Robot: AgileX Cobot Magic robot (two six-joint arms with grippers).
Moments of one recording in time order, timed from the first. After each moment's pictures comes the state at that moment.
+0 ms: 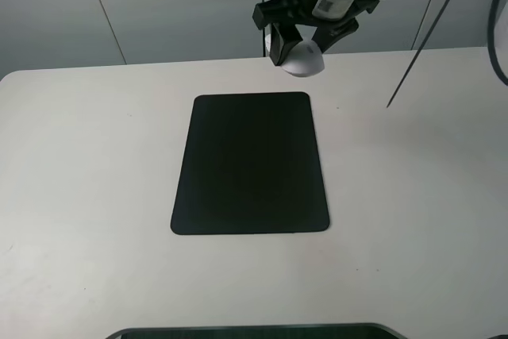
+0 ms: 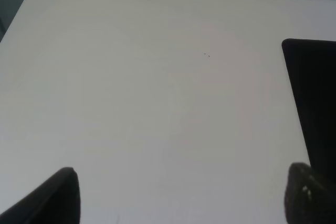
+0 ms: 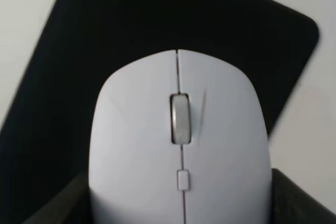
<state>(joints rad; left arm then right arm) 0.09 0.00 -0.51 -0.05 1.08 -0.04 0.53 1.85 -1.51 0.12 0.97 0.06</state>
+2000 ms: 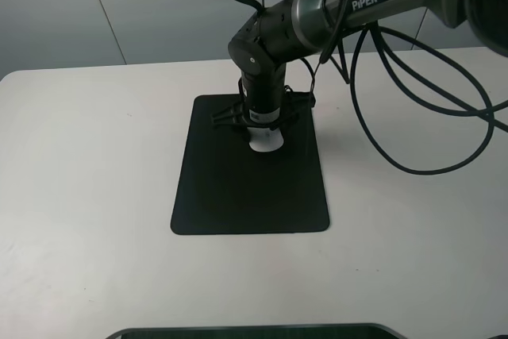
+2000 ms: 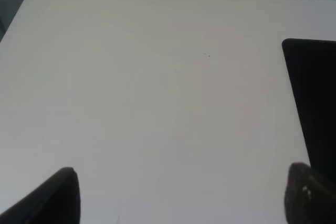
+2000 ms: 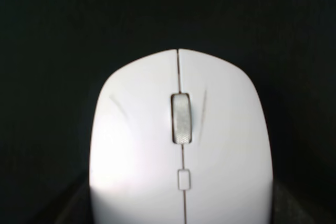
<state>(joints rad) 0.09 0.00 -0.51 -0.05 1.08 -0.04 0.74 2.26 -1.52 -0.33 0.74 0.77</state>
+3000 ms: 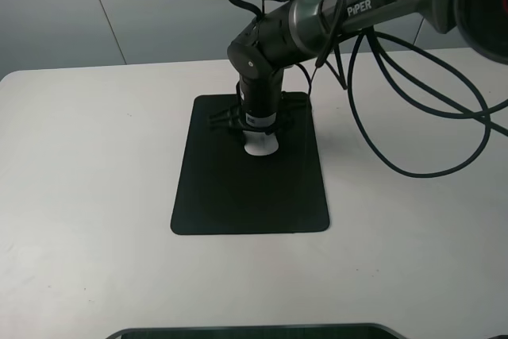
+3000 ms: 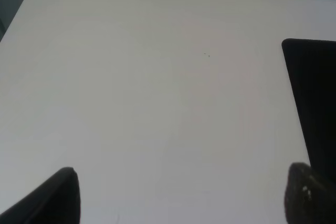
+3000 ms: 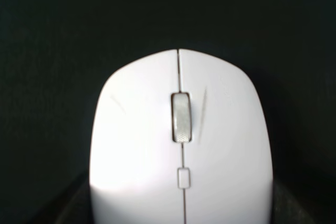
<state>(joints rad) 0.09 0.00 -0.51 -0.05 1.08 -0.04 0.75 2.28 -1.52 -0.28 0.71 0.78</state>
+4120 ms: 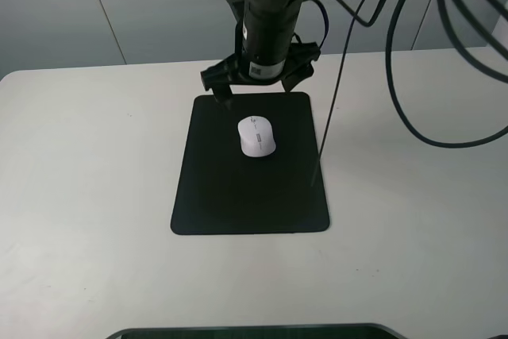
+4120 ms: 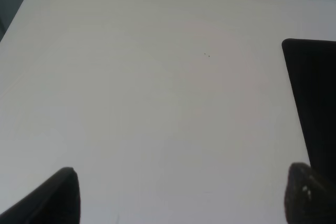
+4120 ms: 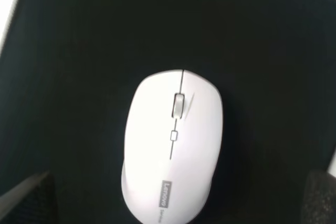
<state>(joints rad) 0.09 0.00 -0.51 -0.05 1.08 -0.04 0.75 2.06 -1.53 -0.22 0.82 0.54</state>
